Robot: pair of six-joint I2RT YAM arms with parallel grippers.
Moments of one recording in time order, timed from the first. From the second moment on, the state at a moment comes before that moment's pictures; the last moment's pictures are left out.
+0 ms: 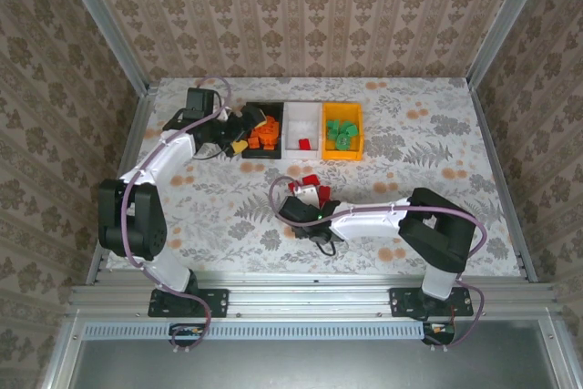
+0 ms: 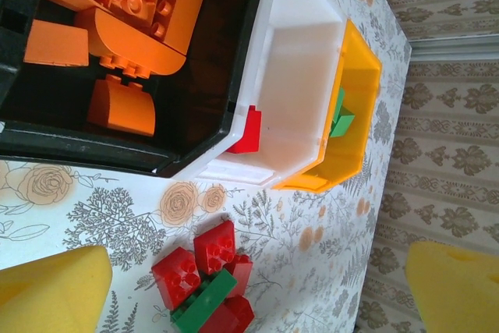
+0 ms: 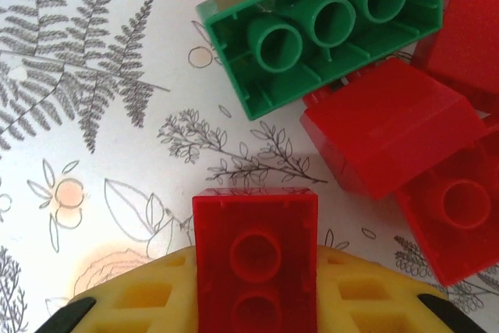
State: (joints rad) left arm -0.24 1.65 1.26 -0.44 0.61 -0.81; right arm 1.07 1.76 0.97 -0.38 0.40 0.80
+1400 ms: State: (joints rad) left arm -0.20 1.65 1.26 -0.46 0.59 -0.79; right arm 0.56 2.27 1.98 -0.66 0.25 0.33
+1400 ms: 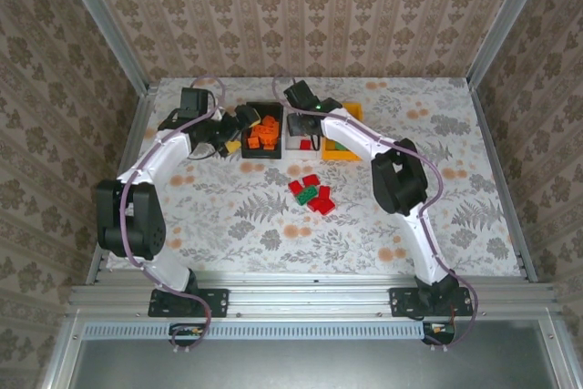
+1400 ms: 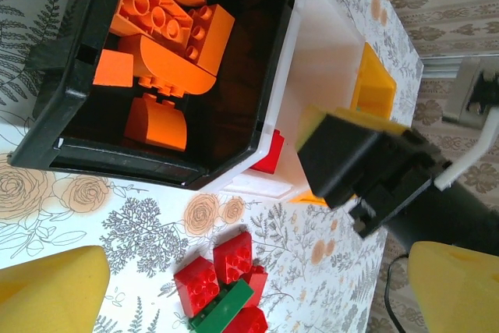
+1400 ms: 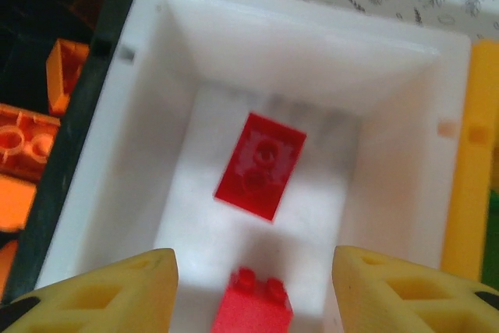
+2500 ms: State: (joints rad) left arm -0.35 1.68 1.26 -0.44 0.62 -0.80; right arm 0.77 1.69 0.94 -0.49 0.15 0.23
